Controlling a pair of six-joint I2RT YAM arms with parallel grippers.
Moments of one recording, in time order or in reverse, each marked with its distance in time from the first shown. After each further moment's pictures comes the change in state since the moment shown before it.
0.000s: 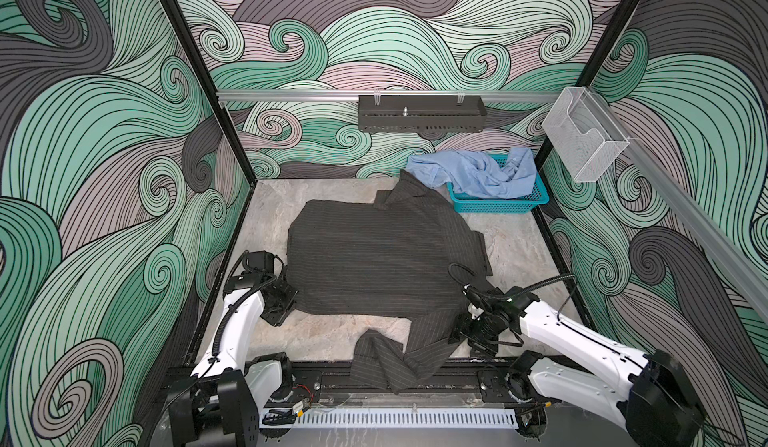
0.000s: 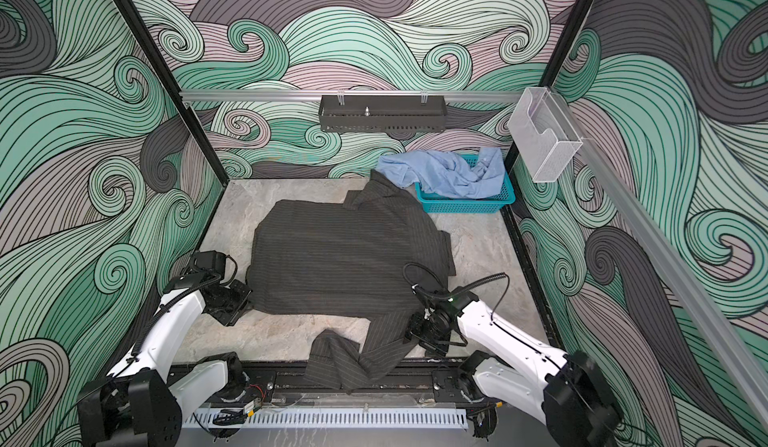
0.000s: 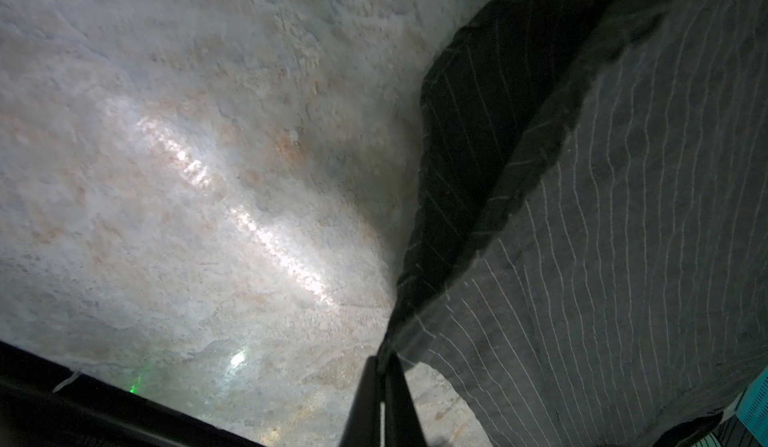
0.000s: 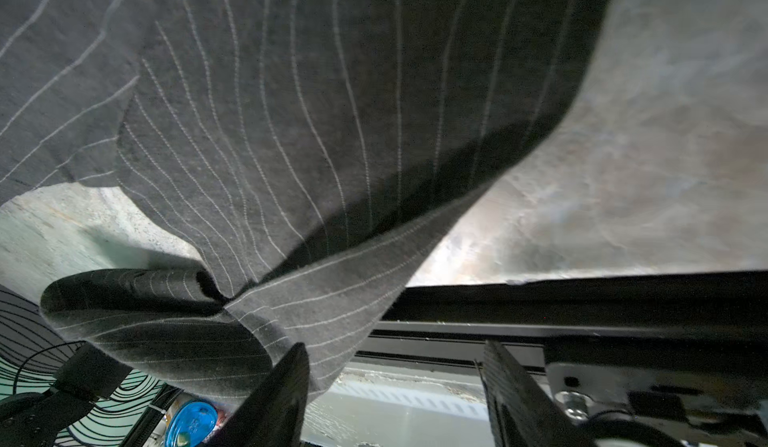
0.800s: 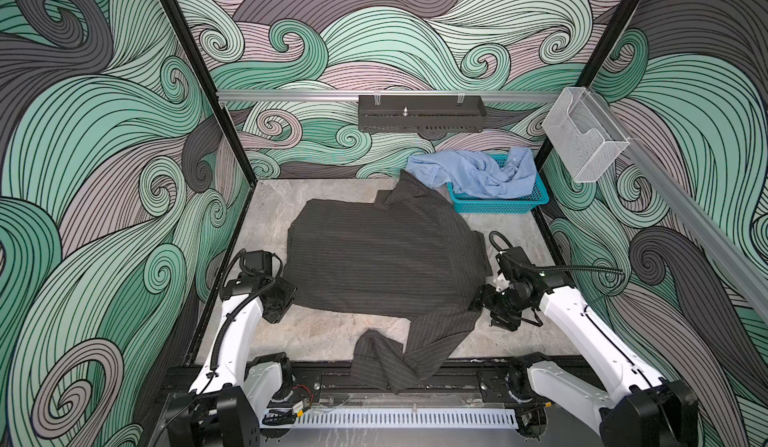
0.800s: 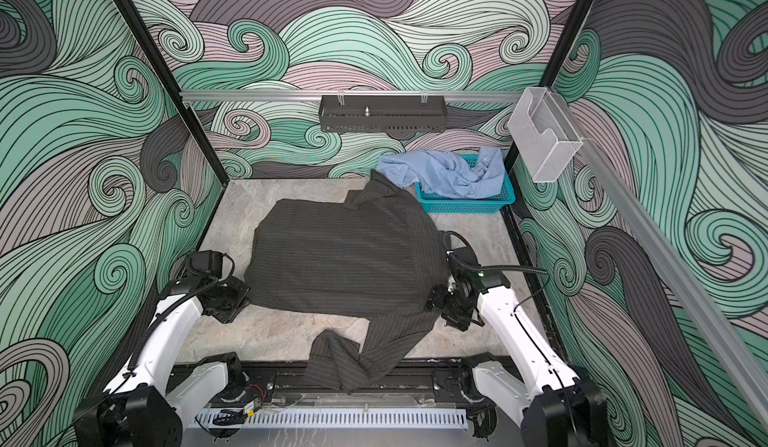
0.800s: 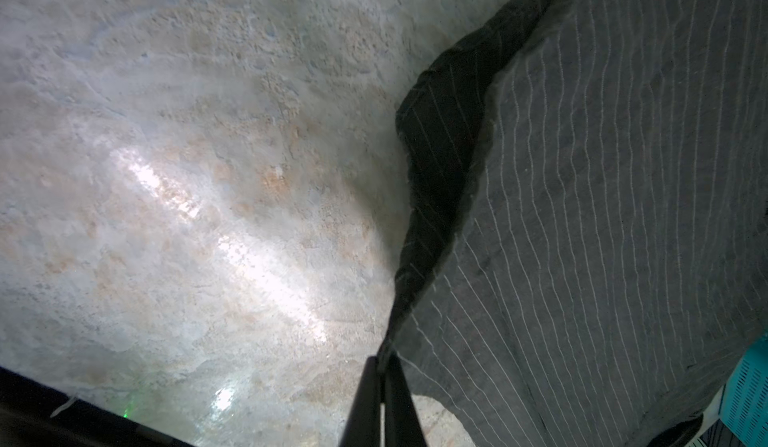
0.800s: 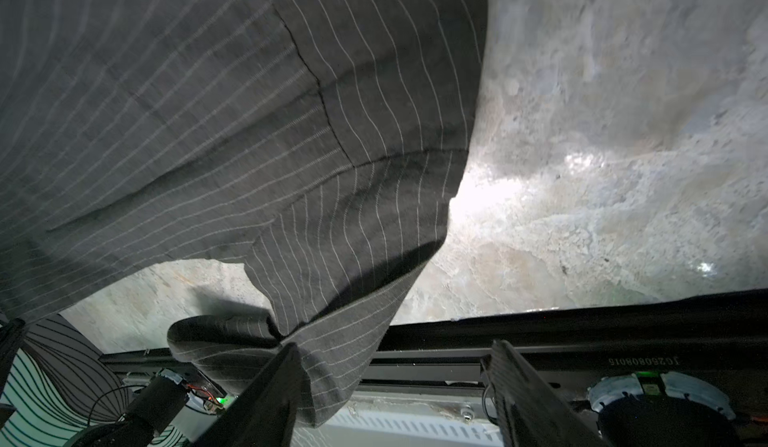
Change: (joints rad) left arm 0.000 -0.061 0.000 0.026 -0.024 0.000; right arm -0.431 -0.043 0.197 -0.233 0.080 -0.385
